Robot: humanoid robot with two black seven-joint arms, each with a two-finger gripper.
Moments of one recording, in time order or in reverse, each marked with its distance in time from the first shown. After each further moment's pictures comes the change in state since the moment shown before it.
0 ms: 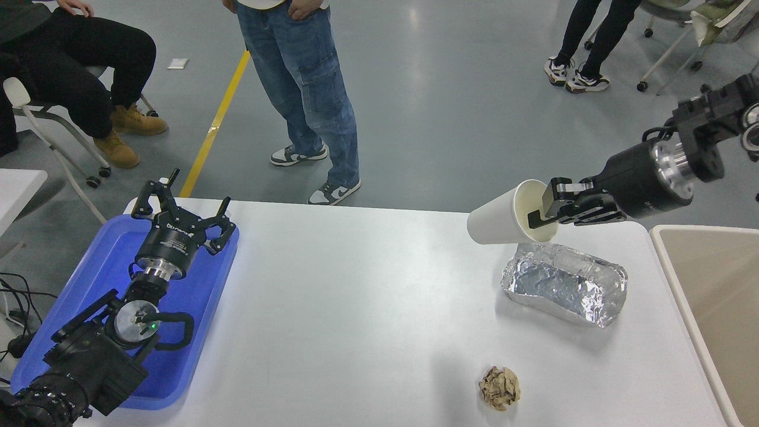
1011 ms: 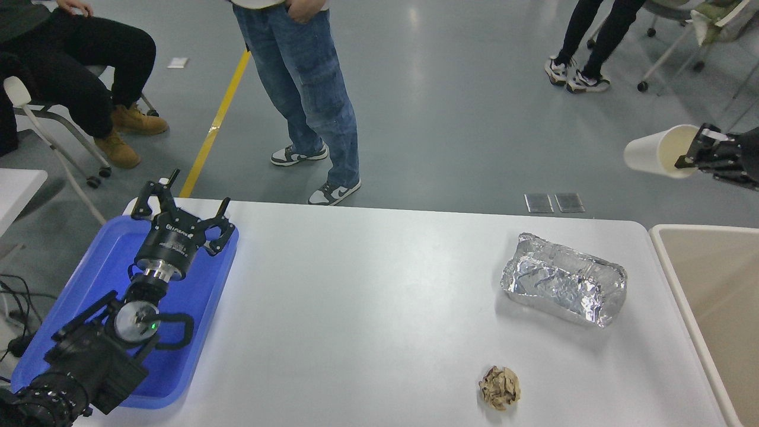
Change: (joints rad) left arm 0.000 0.000 0.000 0.000 0.000 0.000 0.000; right arm -0.526 -0.008 0.007 -0.838 0.251 -0.133 -0.002
